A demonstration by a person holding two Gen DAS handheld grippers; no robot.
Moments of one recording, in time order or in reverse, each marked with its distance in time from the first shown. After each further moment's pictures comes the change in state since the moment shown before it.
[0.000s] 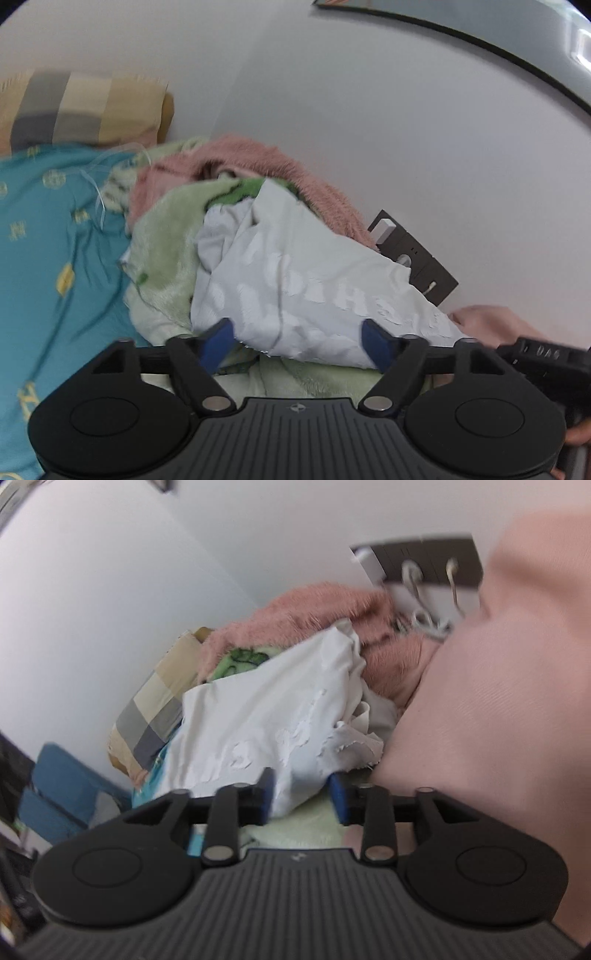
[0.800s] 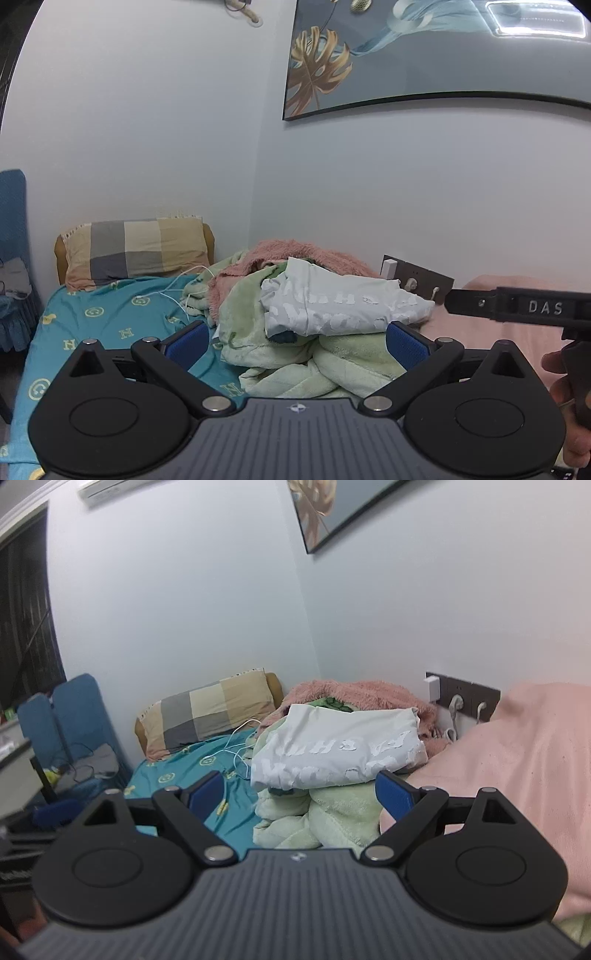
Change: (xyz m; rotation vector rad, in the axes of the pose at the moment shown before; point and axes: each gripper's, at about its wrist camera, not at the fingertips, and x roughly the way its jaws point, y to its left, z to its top) left arm -0.234 -0.077 -0.121 0.297 -0.324 0.212; right arm -0.158 0.095 -0.150 -0.477 -0.313 0.022
